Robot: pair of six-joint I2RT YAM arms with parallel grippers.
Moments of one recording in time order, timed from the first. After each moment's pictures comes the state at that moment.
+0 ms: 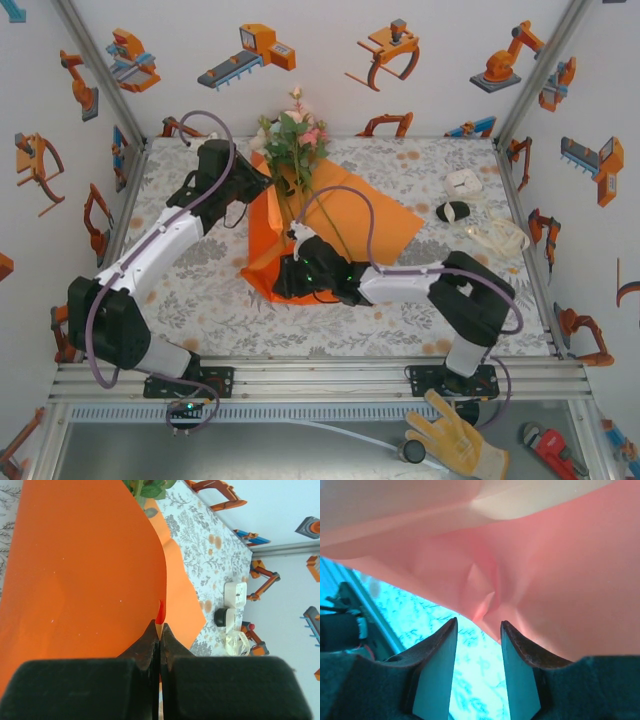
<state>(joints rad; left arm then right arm) -0.44 1.47 1.23 -0.25 -0.03 -0.94 1.03 1.70 0.88 0.26 -0.10 0.64</state>
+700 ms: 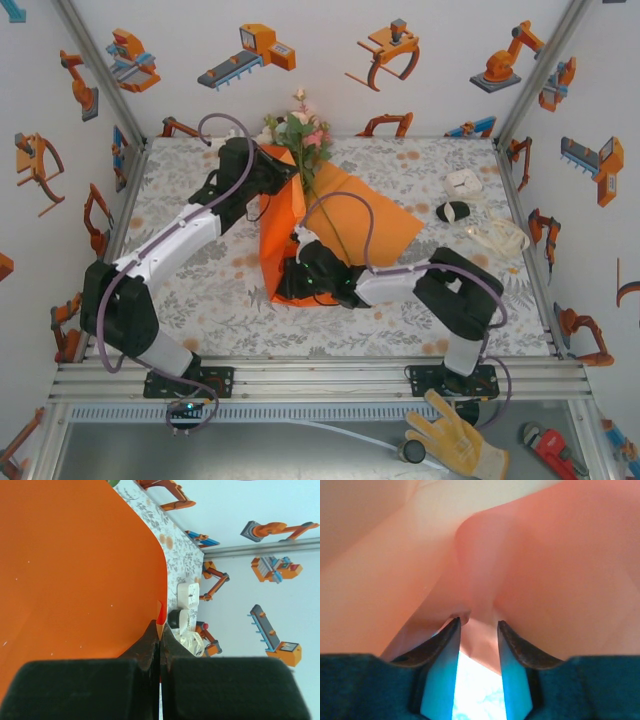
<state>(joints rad) -0.54 1.55 1.25 -0.05 -0.04 -1.11 1.01 1.76 0.84 0.35 -0.08 0.68</state>
